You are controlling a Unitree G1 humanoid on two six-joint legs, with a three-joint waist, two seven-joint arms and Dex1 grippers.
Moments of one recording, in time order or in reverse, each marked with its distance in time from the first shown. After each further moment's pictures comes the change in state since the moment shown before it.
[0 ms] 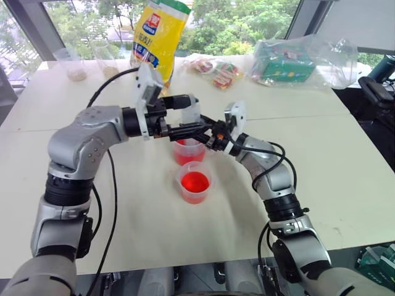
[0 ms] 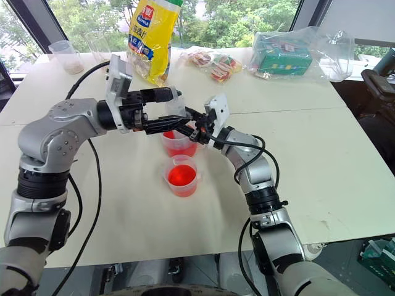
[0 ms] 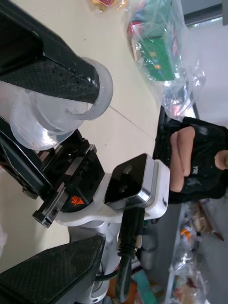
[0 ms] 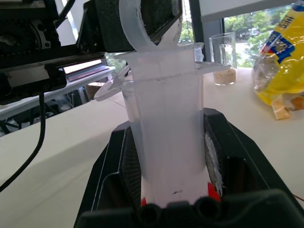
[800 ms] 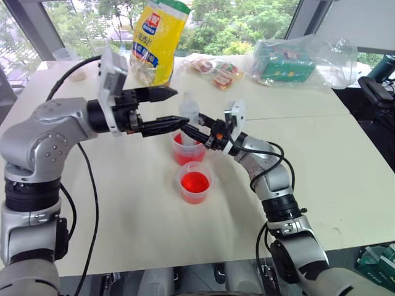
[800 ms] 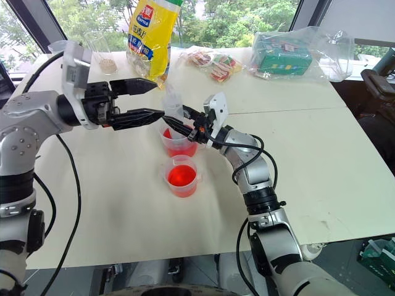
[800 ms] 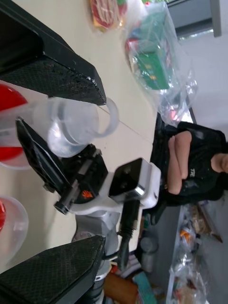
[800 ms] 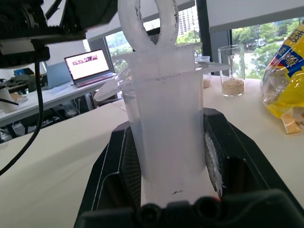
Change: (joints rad) left arm 0.022 0.179 0.114 -0.087 -0.146 0.084 -0.053; right arm 0.001 0.018 0.000 -0.003 0.000 -0.035 0.019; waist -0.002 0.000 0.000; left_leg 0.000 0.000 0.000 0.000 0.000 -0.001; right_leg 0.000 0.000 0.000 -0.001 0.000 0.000
